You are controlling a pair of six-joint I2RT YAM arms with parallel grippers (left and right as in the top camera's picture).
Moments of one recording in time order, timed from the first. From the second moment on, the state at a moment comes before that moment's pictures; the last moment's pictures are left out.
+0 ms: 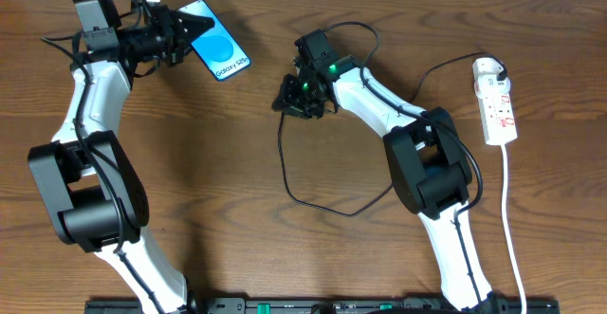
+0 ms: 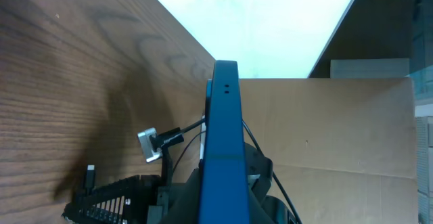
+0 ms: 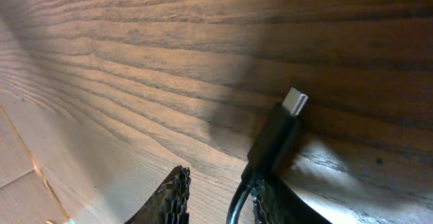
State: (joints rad) left arm 0.24 2.01 1.53 -0.16 1.20 -0.84; right arm 0.53 2.40 1.85 -0.58 -0.50 0.80
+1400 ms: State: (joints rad) left arm 0.24 2.01 1.53 0.29 1.39 -1.09; right arm 0.45 2.14 1.85 -0.80 -1.05 0.15
